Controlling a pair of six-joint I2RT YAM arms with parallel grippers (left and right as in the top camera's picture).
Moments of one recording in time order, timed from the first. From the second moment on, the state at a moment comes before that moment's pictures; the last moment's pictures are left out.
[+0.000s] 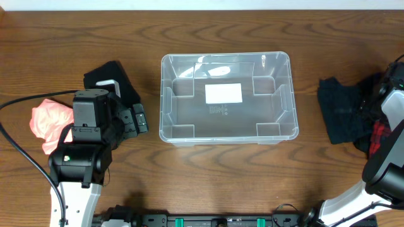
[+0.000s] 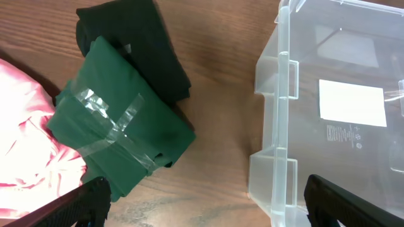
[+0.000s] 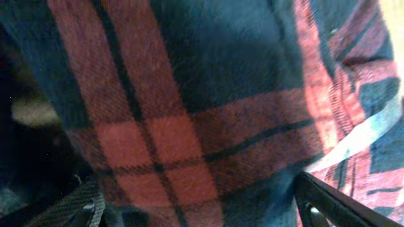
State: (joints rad) left arm -0.06 0.98 1.02 -0.91 -0.01 -0.23; right arm -0.49 1.88 1.22 -0.56 0.48 -0.03
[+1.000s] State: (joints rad) left arm -0.06 1.01 1.02 -0.91 -0.01 -0.23; right arm -0.47 1.80 1.23 -0.53 0.49 -0.06
